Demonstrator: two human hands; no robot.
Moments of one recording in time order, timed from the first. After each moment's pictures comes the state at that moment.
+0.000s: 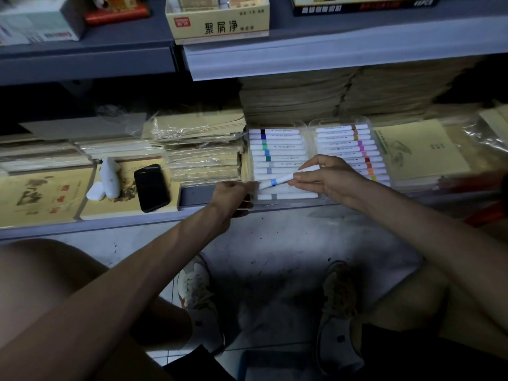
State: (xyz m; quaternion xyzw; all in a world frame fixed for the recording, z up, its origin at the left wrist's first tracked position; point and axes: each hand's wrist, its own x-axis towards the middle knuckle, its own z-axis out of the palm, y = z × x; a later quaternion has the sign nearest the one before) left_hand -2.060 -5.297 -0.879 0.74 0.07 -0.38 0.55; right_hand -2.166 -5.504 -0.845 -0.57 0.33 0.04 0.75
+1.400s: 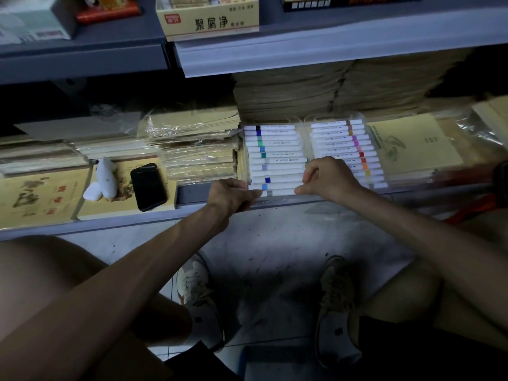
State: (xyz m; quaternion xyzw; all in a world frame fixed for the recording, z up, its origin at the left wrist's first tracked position) left_hand -2.068 -5.297 -0.883 0.73 0.07 -0.36 0.58; right_hand -2.177 -5.512 -0.870 -0.90 0.26 0.03 0.36
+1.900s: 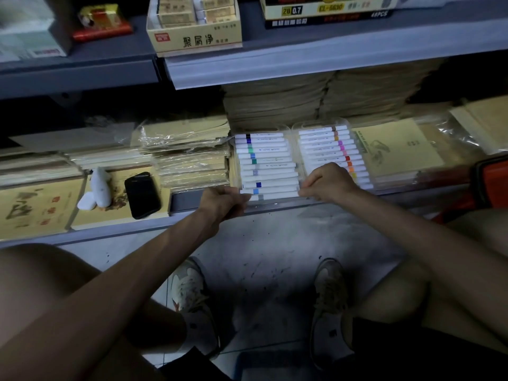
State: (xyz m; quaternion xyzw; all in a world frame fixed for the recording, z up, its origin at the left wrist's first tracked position) left_hand -2.069 -5.294 -0.884 0.72 0.07 -0.38 0.58; right_hand -2.195 -5.523 -0.863 -0.86 0.33 0.05 0.37
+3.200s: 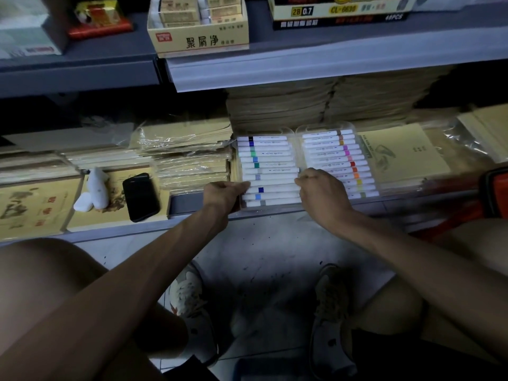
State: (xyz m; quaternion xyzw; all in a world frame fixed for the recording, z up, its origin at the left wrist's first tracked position) left_hand -2.050 -5.319 -0.892 0.70 0.12 -0.34 0.62; right_hand -2.186 -5.507 -0.900 -0.98 0.16 -0.07 0.09
